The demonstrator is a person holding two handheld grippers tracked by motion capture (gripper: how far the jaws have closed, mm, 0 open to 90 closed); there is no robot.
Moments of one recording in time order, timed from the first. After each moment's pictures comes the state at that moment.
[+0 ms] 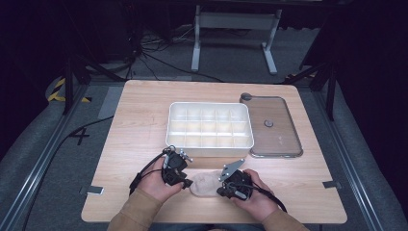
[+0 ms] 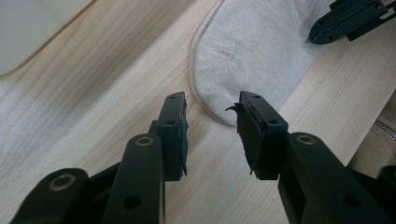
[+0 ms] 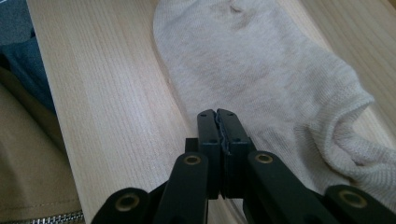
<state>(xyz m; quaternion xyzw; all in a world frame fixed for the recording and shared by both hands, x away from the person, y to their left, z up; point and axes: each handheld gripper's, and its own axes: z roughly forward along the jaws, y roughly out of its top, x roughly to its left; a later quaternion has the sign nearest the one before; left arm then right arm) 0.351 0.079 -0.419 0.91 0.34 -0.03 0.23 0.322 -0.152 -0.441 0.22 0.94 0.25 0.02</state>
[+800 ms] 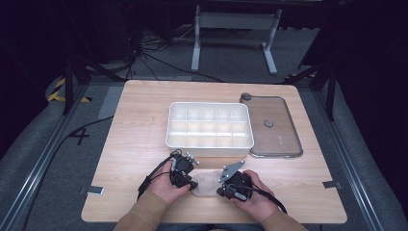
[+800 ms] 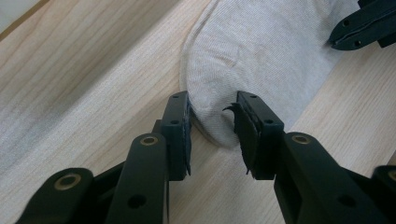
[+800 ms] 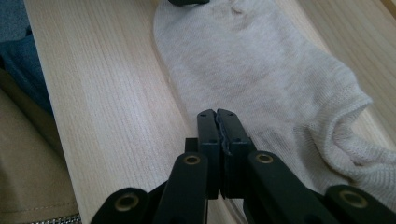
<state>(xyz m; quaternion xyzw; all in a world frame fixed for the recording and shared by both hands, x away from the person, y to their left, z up) 0.354 0.061 -0.440 0.91 0.35 -0.03 0.22 0.318 -0.151 -0.442 0.21 0.94 0.25 0.04</state>
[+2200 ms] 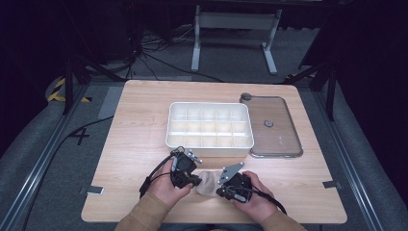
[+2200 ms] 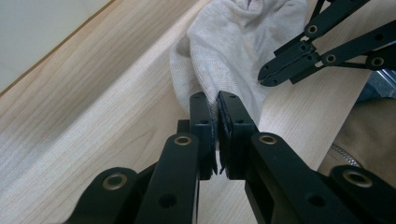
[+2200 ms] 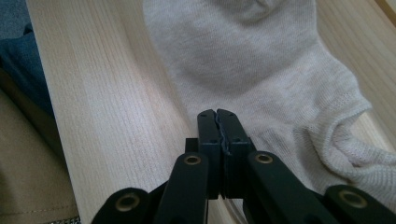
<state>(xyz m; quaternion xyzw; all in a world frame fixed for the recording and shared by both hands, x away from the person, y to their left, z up) 0.338 0.056 -0.407 0.90 0.33 -0.03 0.28 0.315 -0.150 -0.442 0.20 0.94 0.25 0.05</state>
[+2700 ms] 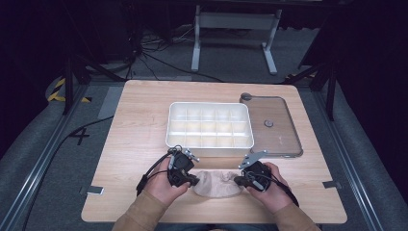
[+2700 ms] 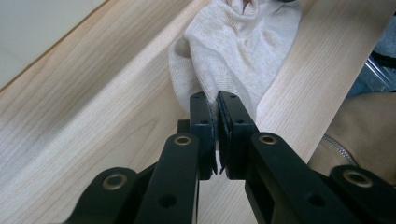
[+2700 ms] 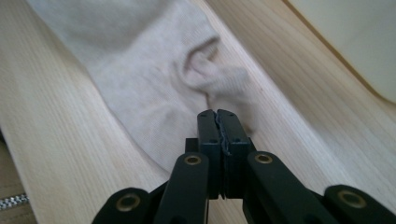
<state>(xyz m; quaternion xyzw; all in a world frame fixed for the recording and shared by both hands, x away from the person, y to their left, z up) 0.340 0.064 -0.400 0.90 0.33 -0.05 0.27 0.338 -0.204 -0.430 0.29 0.92 0.26 0.06</state>
